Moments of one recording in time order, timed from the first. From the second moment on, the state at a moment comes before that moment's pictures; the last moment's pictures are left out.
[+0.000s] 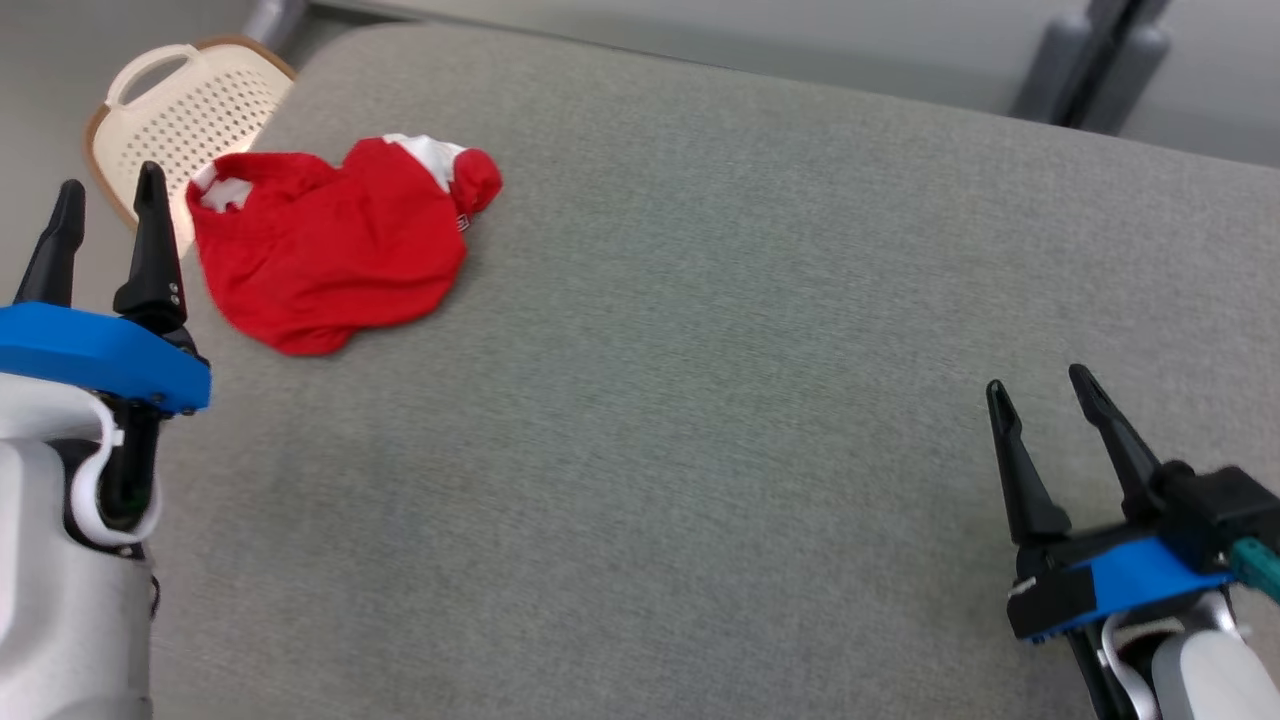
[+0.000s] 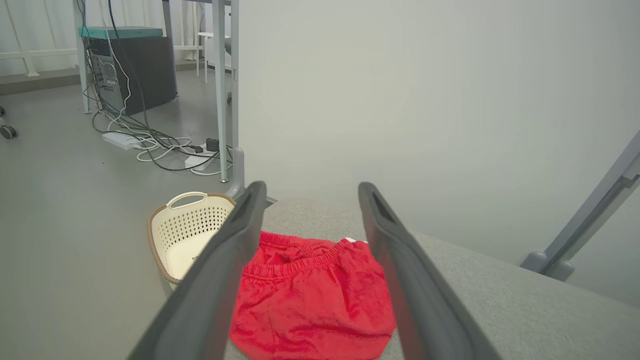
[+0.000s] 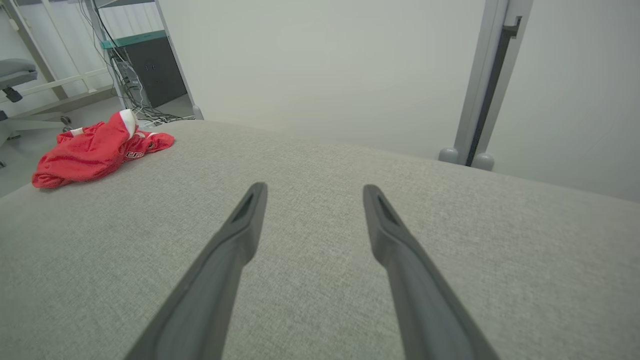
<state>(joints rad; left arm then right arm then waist) -0.50 0.29 0.02 0.33 -0.52 -0.13 0.01 -0.10 -0.13 0.00 0.03 0.13 0.13 -0.10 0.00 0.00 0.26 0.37</state>
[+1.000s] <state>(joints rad) -0.59 0.52 0.14 0.51 -0.67 0.10 0.65 -0.32 -0.13 0.09 -0.01 0.12 0.13 -0.25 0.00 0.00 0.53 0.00</state>
